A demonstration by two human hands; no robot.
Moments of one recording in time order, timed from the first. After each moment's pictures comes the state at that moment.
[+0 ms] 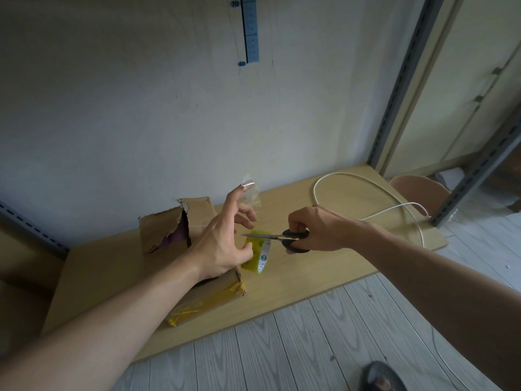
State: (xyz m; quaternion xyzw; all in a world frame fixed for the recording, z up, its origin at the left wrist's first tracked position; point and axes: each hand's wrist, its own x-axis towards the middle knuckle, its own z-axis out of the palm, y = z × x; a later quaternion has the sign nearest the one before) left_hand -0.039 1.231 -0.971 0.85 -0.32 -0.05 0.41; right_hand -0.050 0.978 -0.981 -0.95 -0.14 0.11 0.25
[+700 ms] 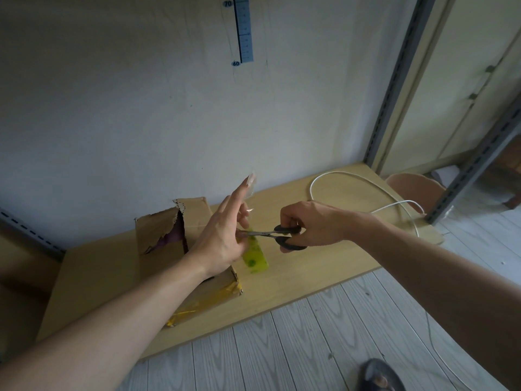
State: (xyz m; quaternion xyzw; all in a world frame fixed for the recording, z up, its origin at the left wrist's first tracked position) left_hand -0.032 1.219 -0.980 0.86 -0.32 -0.01 0.41; right_hand -0.054 0.981 -0.956 -0.93 -0.17 0.14 0.28
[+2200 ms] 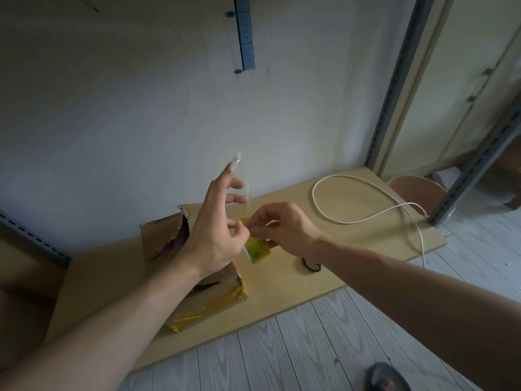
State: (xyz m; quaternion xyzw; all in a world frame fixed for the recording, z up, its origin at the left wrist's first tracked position) left_hand -0.038 1.223 -0.945 0.83 -0.30 0.07 0.47; right_hand -0.064 1.051 -0.960 -0.80 -0.03 0.04 0.60
